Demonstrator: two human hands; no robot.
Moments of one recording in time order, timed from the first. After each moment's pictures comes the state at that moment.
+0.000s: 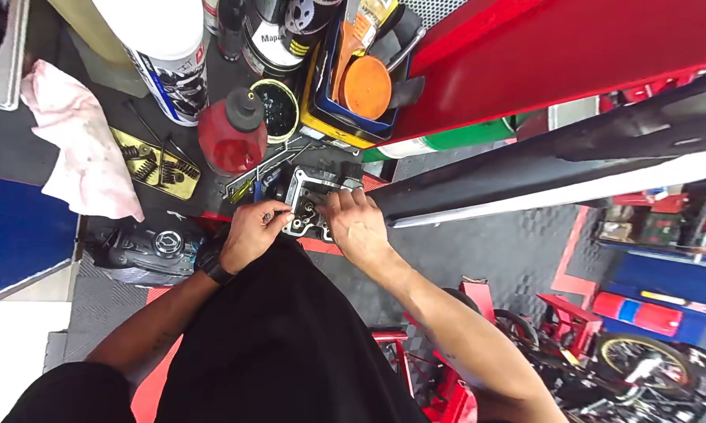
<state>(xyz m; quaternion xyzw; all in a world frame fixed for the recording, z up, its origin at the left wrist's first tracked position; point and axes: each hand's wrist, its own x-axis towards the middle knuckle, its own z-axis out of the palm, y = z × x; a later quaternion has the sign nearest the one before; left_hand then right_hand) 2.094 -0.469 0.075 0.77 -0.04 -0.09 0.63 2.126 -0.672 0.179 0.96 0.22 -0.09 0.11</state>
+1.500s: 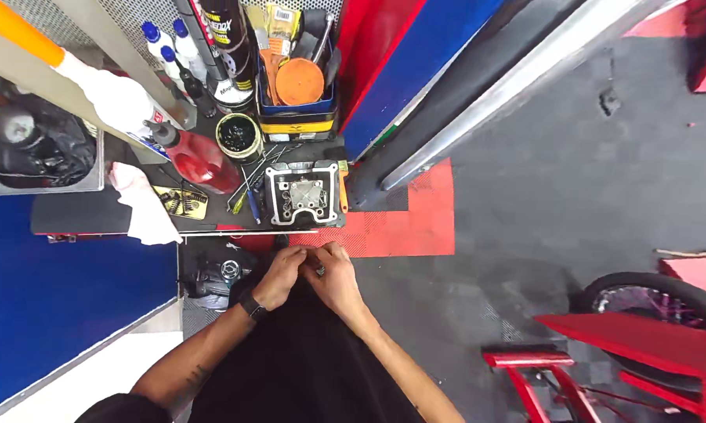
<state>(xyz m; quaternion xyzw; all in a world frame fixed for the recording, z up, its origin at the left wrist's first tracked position) 1.997 -0.552 0.143 0.59 0.12 -0.38 0.70 1.951 -0.695 0.135 0.93 -0.03 -0.02 -0.38</state>
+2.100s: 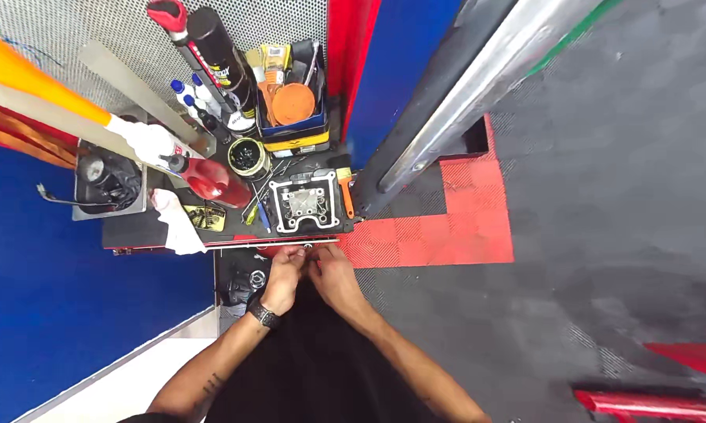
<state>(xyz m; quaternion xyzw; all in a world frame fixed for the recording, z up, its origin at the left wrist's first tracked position) 1.989 -0.573 0.155 0.65 0.22 -0.25 0.69 1.960 -0.703 0.140 0.91 -0.01 -0.02 -0.42</state>
